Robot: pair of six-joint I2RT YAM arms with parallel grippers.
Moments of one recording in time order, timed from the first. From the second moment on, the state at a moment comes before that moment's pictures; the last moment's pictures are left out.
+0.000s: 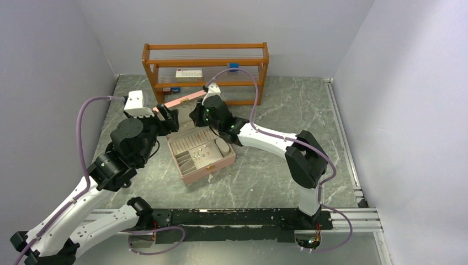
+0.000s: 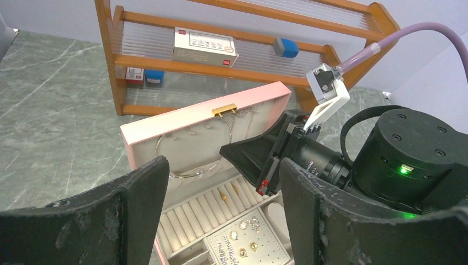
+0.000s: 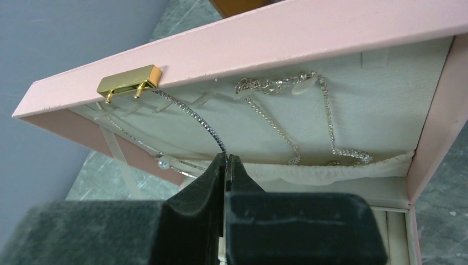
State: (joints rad) left arm -0.73 0.75 0.99 -0.35 -0.60 -0.37; right arm 0.90 1.88 1.39 0.17 0.15 0.55
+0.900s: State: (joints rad) left arm -0.73 0.76 0.99 -0.35 -0.59 -0.38; right arm 0.90 1.89 1.38 0.08 0.17 0.72
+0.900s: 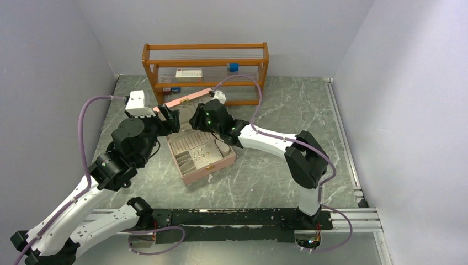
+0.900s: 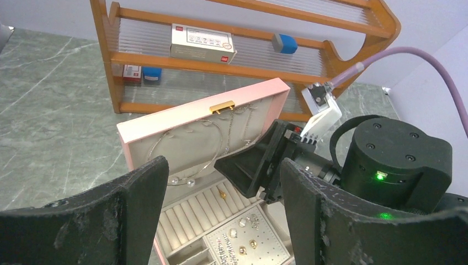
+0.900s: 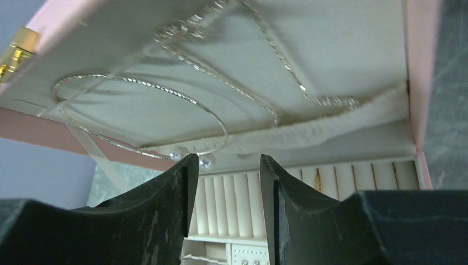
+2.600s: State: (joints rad) left arm -0.73 0.76 0.96 -0.40 -0.48 -0.38; right arm 0.90 2.03 1.53 -0.18 0.29 1.36
